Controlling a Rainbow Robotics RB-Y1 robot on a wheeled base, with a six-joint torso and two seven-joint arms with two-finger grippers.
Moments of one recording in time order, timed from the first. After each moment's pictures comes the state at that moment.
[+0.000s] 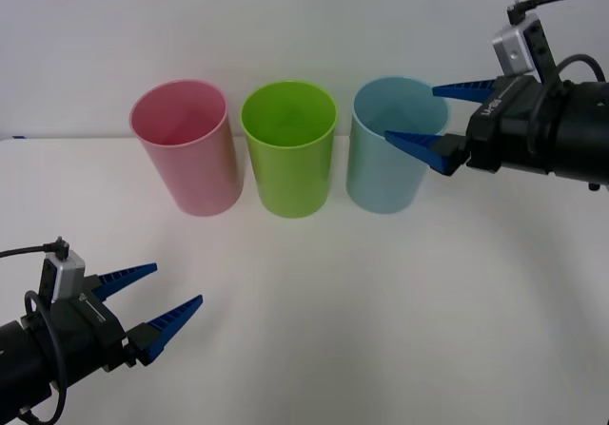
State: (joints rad) right arm -0.33 -0.49 -0.22 -2.12 1.95 -1.27 -1.10; left arm 0.43 0.33 0.25 -2.13 -1.60 -1.02 0.65
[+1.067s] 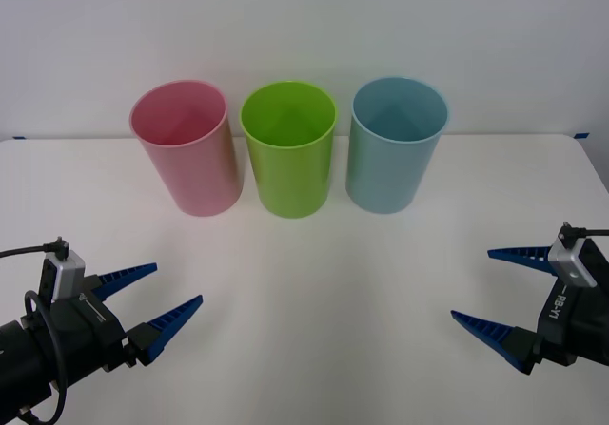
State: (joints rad) right arm 0.33 -0.49 -0.35 -2.23 1.73 -1.24 -0.60; left arm 0.43 0.33 0.25 -2.13 -1.60 -1.02 0.65
